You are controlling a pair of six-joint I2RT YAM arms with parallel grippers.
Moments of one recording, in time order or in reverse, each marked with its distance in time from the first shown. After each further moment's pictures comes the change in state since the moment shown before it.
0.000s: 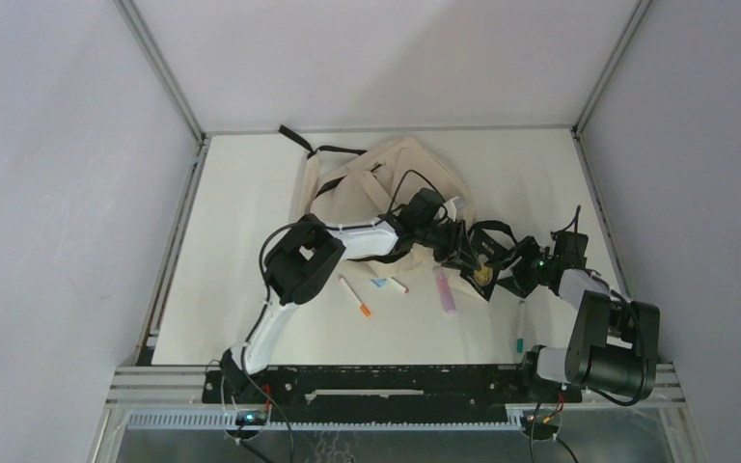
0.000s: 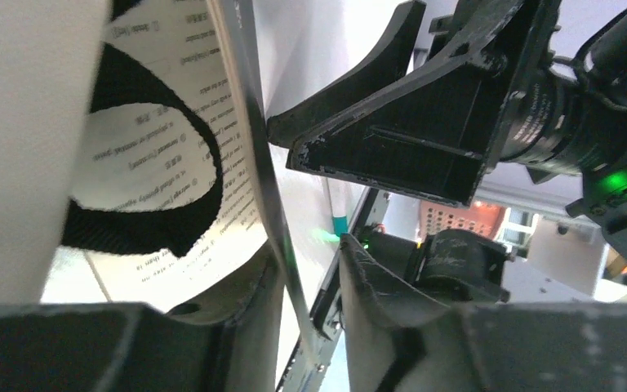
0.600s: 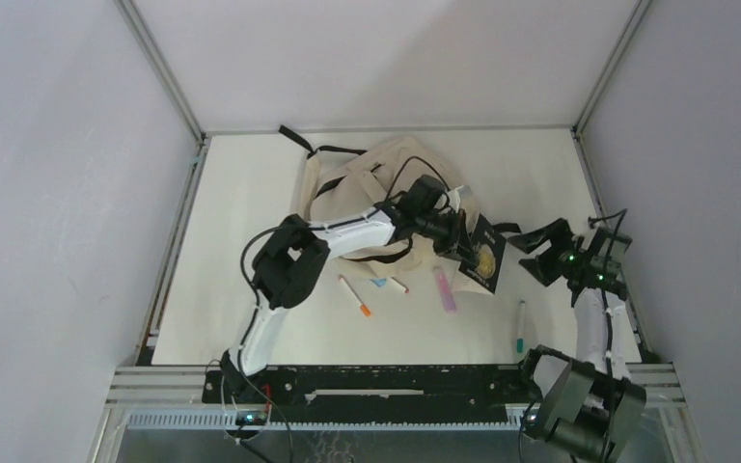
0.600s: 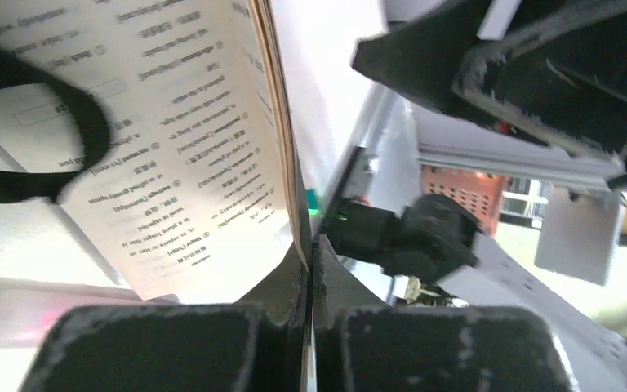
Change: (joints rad) left arm -0.007 -0.058 0.075 -0.192 0.005 0.119; right arm -0.161 -0.314 0.051 -0.169 -0.107 0.000
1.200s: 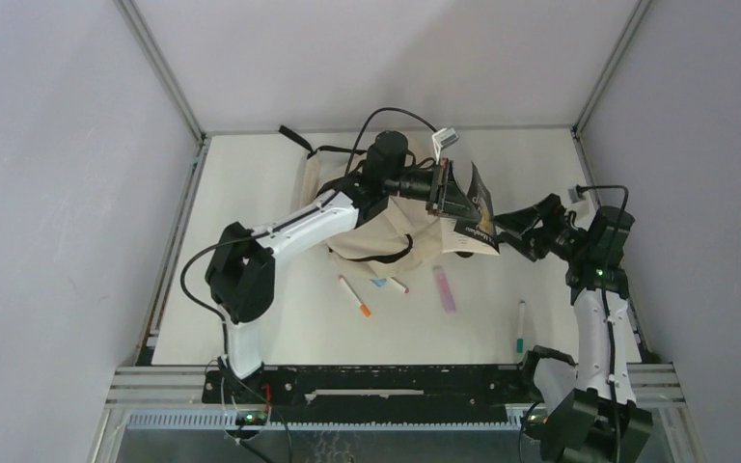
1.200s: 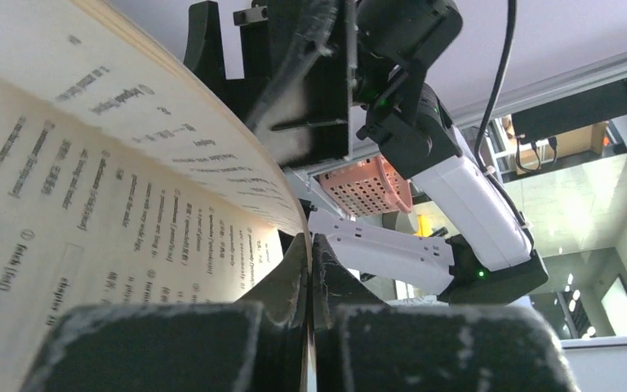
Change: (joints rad) left arm 0.072 -0.308 -0.023 0.267 0.214 -0.124; right arm 0.058 -0.117 0.153 0.059 -0.271 0.107
